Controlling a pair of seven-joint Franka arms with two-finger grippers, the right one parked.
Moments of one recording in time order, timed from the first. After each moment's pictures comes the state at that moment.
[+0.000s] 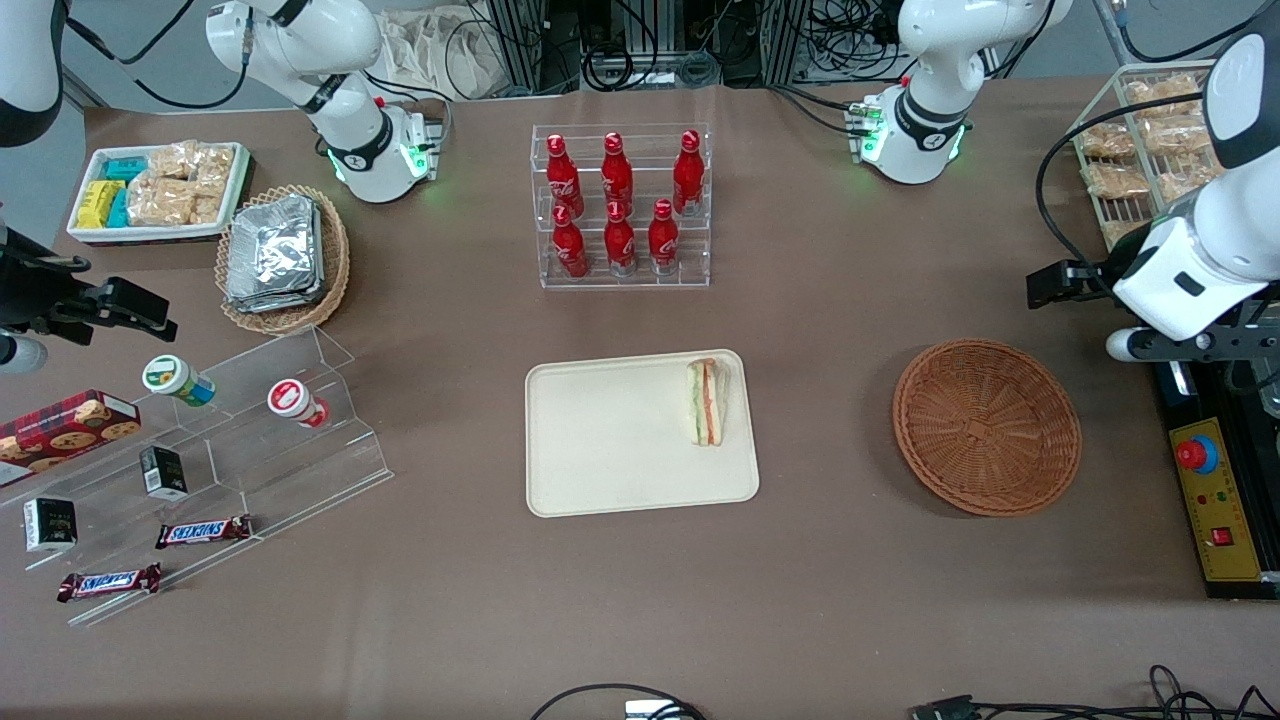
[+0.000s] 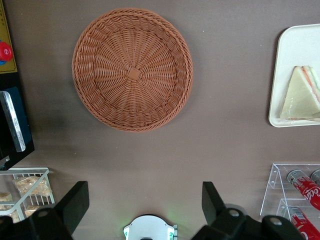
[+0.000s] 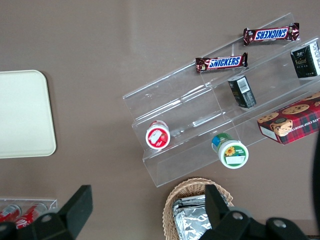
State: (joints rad) arm 0.22 0.10 -0.34 -1.54 0.03 1.42 -0.10
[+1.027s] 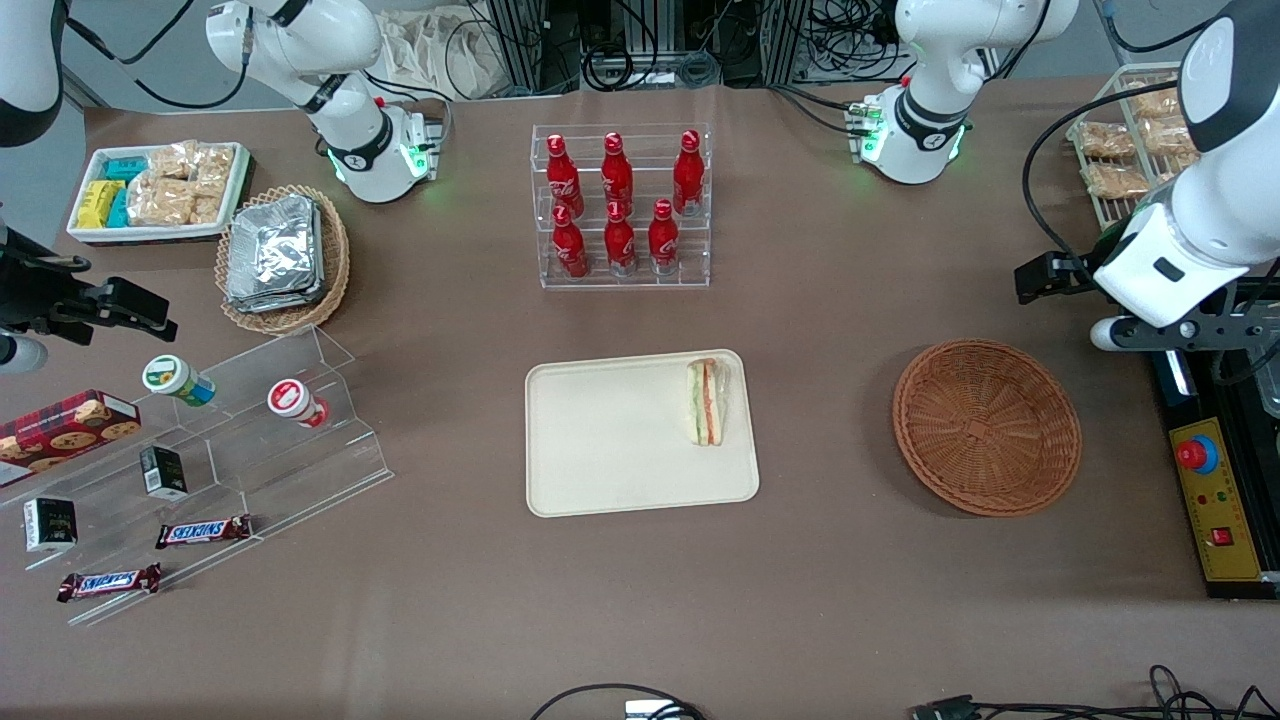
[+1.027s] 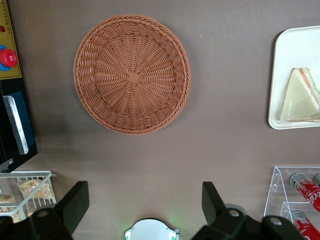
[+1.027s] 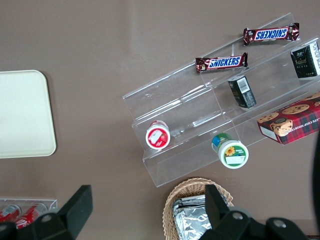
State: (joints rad) arm -0.02 0.08 -0.11 -1.55 0.03 1.44 -0.10
